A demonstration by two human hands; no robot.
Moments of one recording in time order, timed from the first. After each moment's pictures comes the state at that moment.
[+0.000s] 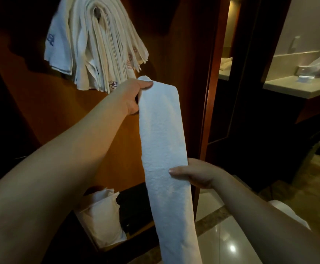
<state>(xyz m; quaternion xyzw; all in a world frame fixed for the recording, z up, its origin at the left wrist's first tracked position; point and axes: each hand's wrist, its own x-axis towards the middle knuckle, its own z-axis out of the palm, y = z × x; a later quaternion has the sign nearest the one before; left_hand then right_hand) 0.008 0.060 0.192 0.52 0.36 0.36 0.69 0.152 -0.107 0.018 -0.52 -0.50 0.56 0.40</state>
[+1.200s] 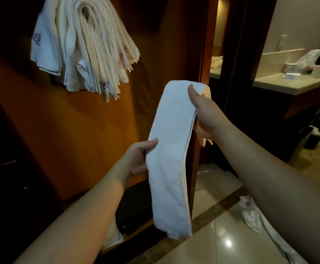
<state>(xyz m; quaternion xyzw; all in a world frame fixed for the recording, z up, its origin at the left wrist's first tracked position) -0.007 0.027 0.029 0.50 0.12 0.16 0.84 0.163 -0.096 0.142 -0.52 -0.39 0.38 0.66</state>
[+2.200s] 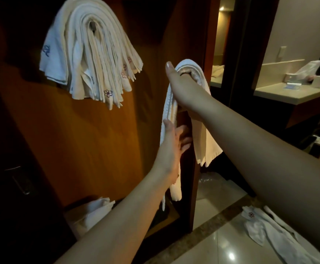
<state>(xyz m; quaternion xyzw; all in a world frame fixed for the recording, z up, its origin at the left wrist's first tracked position) 0.042 -0.079 0.093 0.60 0.21 0.35 0.69 0.120 -0.078 0.220 -0.67 -0.49 0.17 0.54</state>
